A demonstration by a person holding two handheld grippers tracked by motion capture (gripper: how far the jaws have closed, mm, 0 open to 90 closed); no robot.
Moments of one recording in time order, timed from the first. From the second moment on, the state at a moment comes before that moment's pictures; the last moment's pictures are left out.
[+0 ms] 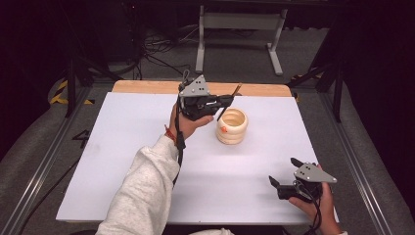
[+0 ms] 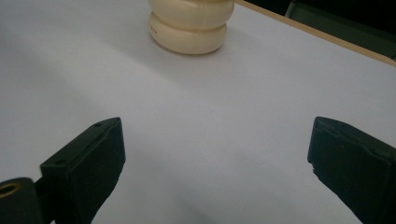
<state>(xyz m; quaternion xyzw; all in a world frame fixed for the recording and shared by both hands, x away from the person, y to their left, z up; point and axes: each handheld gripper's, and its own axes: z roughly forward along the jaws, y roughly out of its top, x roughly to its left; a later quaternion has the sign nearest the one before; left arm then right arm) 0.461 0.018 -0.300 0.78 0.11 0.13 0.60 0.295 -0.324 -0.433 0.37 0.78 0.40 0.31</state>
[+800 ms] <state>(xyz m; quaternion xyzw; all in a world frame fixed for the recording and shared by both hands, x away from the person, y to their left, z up) 0.481 -0.004 -0.318 0.77 0.12 0.10 0.61 0.295 -0.323 -0.434 0.36 0.78 0.40 0.31</state>
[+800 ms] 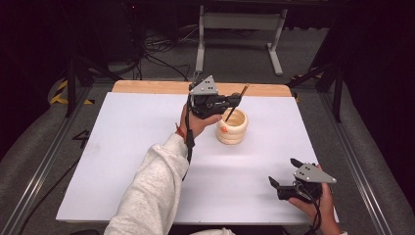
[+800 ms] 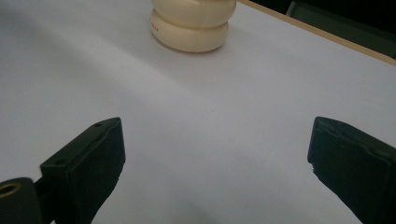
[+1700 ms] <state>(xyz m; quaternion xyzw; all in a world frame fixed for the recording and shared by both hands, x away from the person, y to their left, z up) 0.496 -0.023 -0.349 0.77 0.13 0.08 0.62 0.293 -0.323 -0.435 0.37 0.78 0.40 0.31</state>
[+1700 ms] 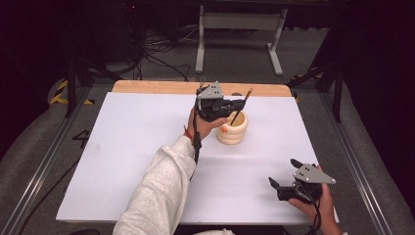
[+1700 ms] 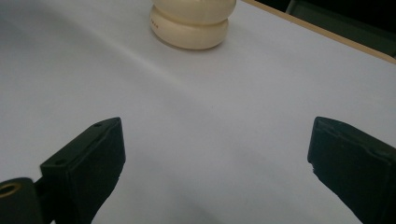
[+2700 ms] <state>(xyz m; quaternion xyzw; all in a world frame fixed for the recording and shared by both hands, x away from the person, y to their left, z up) 0.503 -0.020 -0.374 0.78 0.15 0.07 0.60 0.293 -0.321 -0.435 0.36 0.79 0.39 0.31</state>
